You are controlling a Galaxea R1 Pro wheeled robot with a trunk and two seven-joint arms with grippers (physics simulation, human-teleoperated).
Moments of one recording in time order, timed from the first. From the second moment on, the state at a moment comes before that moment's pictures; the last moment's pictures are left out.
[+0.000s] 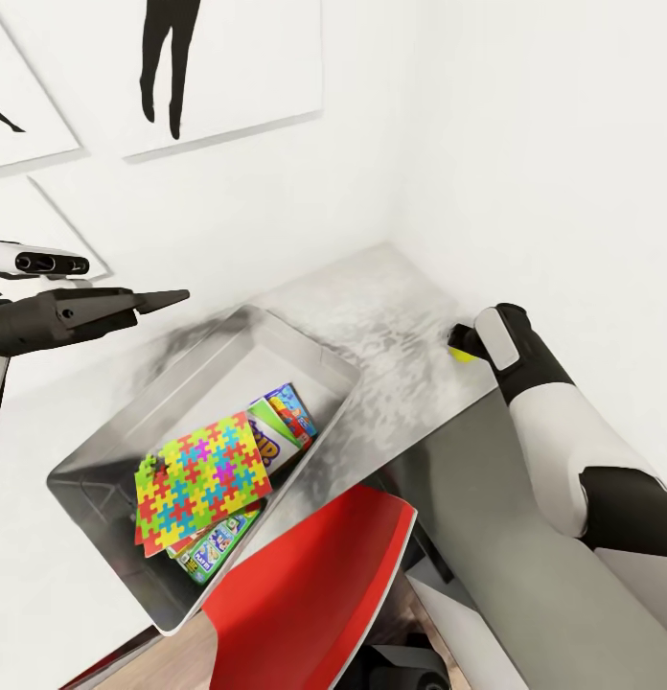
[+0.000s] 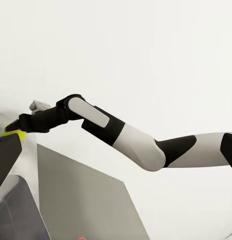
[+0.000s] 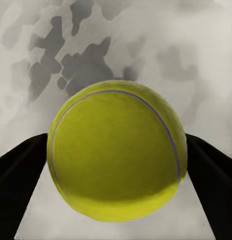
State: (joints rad) left arm -1.02 0.47 0.05 -1.45 0.71 1.04 -1.36; right arm -1.32 -0.04 -0.02 -0.66 -0.55 0.75 -0.57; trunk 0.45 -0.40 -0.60
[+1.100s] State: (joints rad) left arm -1.02 0.48 0.07 -1.44 0.71 1.04 -1.36; right arm -1.32 -0.04 -0.02 -0.73 -0.56 0.81 -0.56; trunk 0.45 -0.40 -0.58
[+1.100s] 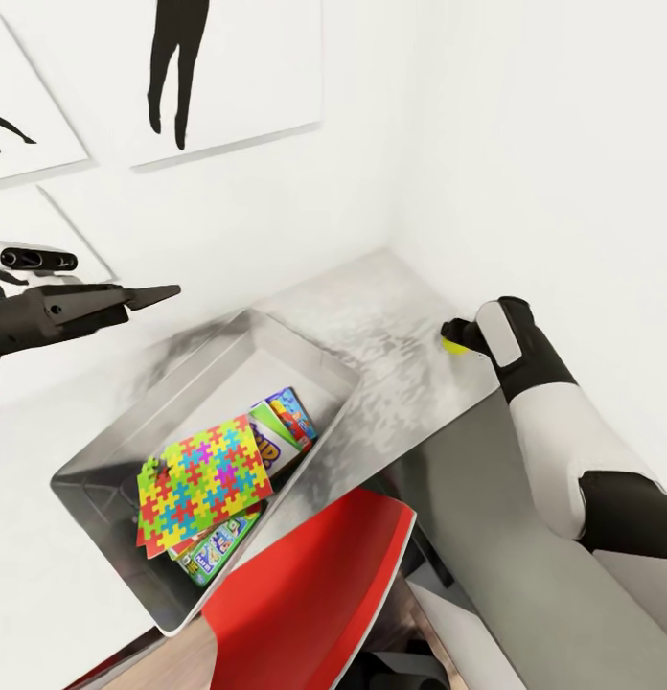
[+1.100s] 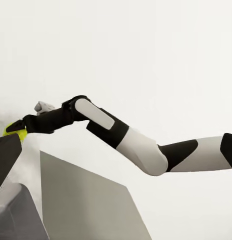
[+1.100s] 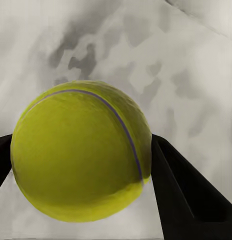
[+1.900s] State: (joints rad) left arm -0.94 0.73 0.08 -1.37 0.71 1.04 -1.45; right arm -1.06 -0.06 -0.06 -1.46 -1.03 1.04 -0.57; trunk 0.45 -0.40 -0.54
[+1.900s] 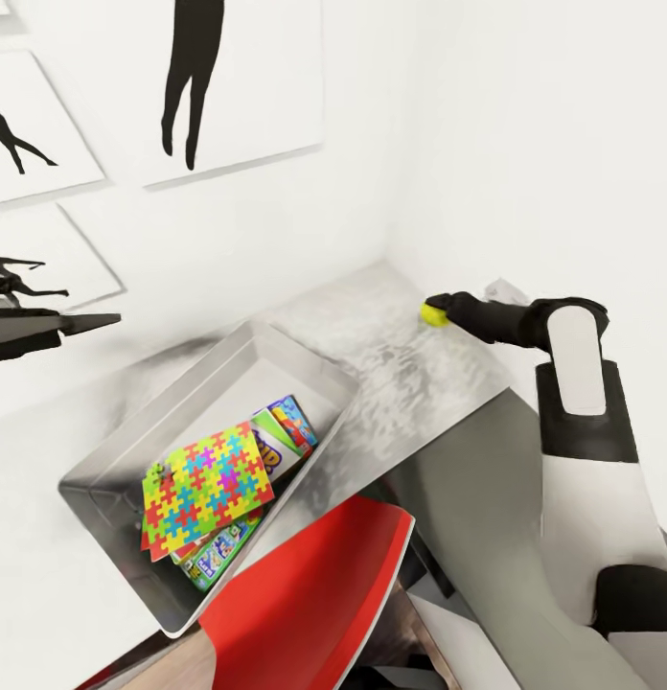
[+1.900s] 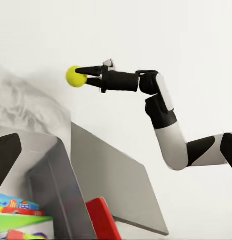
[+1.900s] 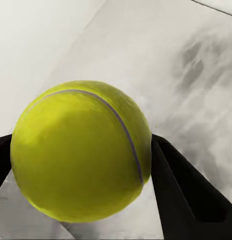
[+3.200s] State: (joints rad) left arm -0.93 0.95 0.06 -0.11 0.49 0.48 -1.57; right arm -0.21 -0.14 -0.11 -1.61 -1.42 0.98 0.28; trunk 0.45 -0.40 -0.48
